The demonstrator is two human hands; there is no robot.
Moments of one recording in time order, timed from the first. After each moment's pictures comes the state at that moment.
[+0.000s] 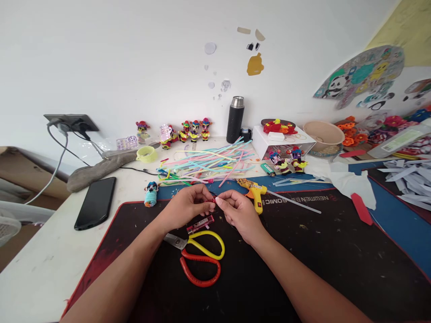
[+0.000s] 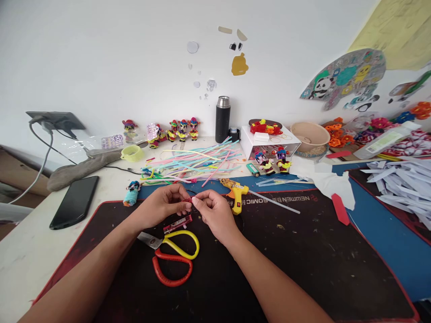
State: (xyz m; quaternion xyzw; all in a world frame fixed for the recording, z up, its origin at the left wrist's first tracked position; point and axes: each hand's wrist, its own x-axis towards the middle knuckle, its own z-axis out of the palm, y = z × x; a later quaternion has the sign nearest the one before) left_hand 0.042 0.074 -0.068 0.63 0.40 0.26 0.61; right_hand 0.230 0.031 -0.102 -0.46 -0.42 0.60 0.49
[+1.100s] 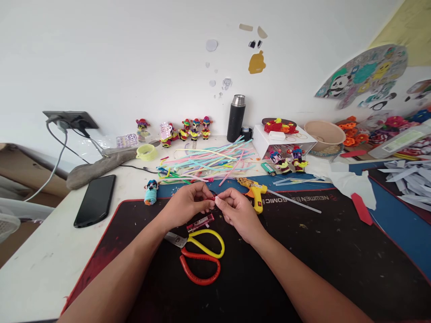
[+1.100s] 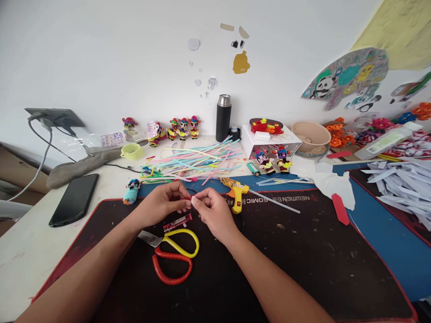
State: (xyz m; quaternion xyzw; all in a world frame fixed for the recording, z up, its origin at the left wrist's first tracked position) left_hand 0.043 0.074 -0.068 0.63 0.41 0.28 0.59; right_hand 0.230 0.030 -0.104 -0.45 -0.44 0.62 0.48
